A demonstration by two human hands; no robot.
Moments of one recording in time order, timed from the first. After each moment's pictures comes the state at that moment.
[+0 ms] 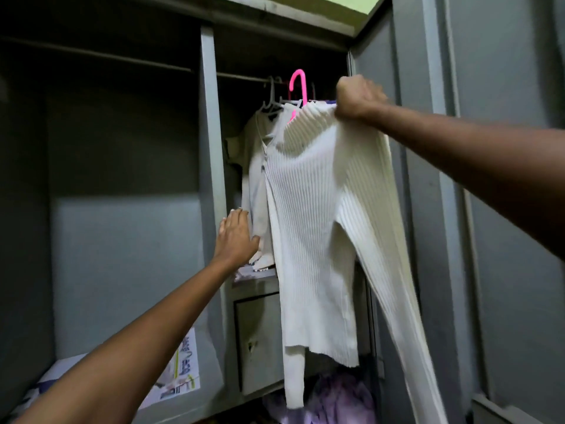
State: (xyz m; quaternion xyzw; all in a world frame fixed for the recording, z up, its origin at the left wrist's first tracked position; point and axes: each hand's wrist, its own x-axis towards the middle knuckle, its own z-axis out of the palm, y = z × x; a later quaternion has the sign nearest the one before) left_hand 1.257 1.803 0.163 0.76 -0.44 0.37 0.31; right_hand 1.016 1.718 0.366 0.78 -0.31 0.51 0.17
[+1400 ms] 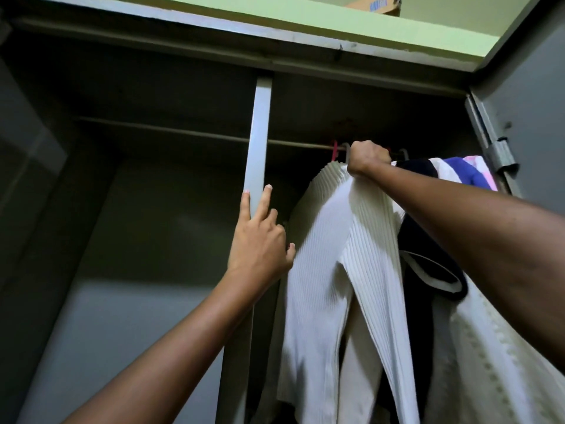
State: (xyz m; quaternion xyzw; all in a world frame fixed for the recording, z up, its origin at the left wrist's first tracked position) left_hand 1.360 1.738 0.336 0.71 -0.23 0.66 0.03; right_hand 1.292 1.568 0.512 0.77 -0.25 0.58 0.13
